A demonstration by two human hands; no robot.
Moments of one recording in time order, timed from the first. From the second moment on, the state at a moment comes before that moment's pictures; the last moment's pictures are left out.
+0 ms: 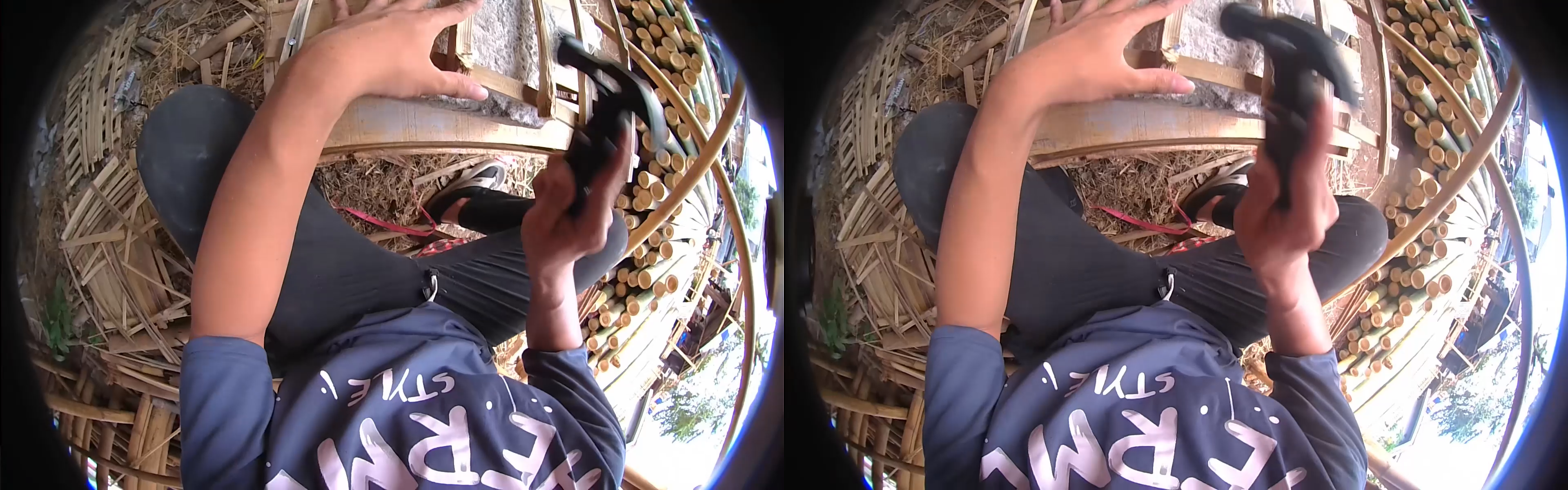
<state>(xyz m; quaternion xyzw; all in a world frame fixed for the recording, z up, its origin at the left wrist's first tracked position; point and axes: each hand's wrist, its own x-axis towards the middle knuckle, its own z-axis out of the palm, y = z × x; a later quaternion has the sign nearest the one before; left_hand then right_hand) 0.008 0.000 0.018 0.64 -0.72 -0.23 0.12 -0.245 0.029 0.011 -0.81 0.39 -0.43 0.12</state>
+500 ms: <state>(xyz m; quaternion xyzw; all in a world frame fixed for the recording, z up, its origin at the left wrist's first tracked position) 0.001 0.007 0.020 0.65 -0.73 -0.20 0.11 -0.275 0.016 0.029 -0.78 0.43 -0.41 0.16</state>
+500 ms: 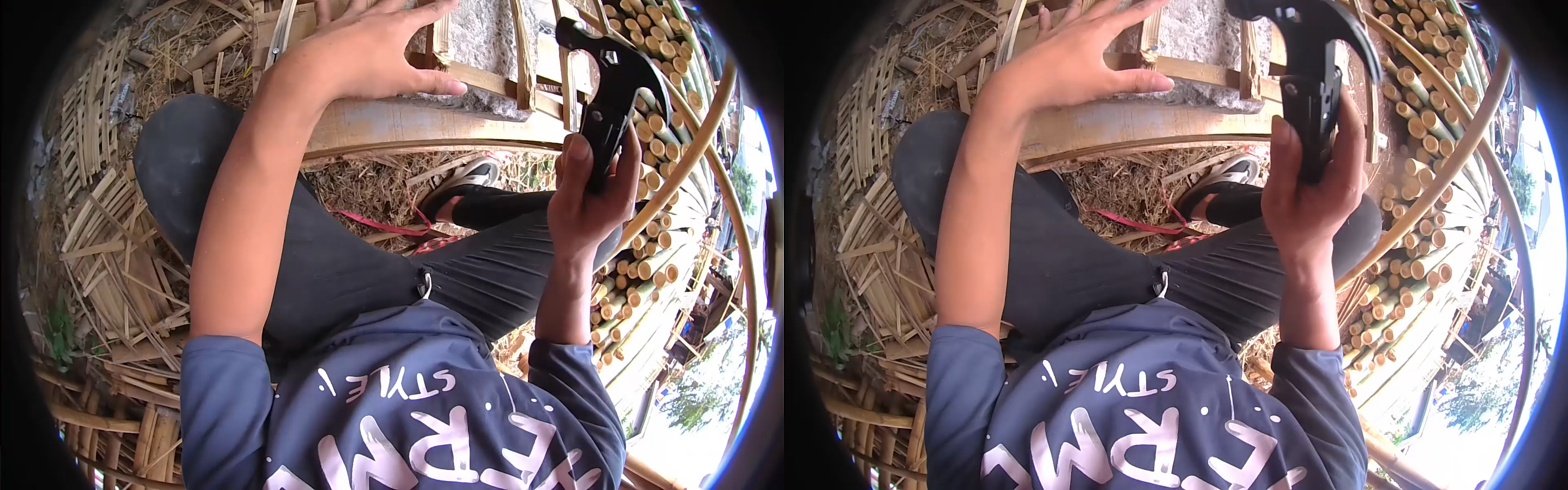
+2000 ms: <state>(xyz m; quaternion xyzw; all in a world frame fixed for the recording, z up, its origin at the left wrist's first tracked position) 0.000 0.009 0.028 0.66 -0.71 -0.24 0.09 -0.270 0.016 0.010 -0.84 0.35 -0.38 0.18</state>
